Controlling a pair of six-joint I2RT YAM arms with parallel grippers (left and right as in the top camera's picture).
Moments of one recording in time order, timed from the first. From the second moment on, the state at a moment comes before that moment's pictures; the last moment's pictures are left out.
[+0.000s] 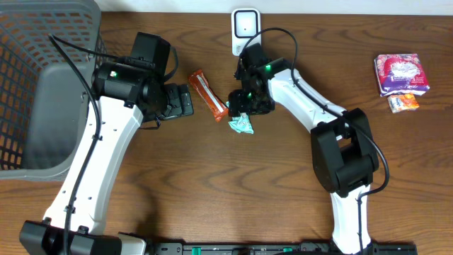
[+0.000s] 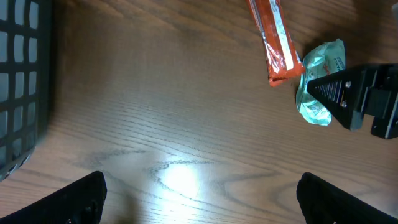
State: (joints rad) left arm -0.25 1.55 1.57 -1.31 -0.01 -0.45; right arm 0.47 2.20 1.70 -0.88 -0.28 0.29
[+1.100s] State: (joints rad) left arm -0.25 1.55 1.57 -1.31 -0.01 -0.45; right arm 0.19 2.19 1.80 -1.30 -0.91 0.23
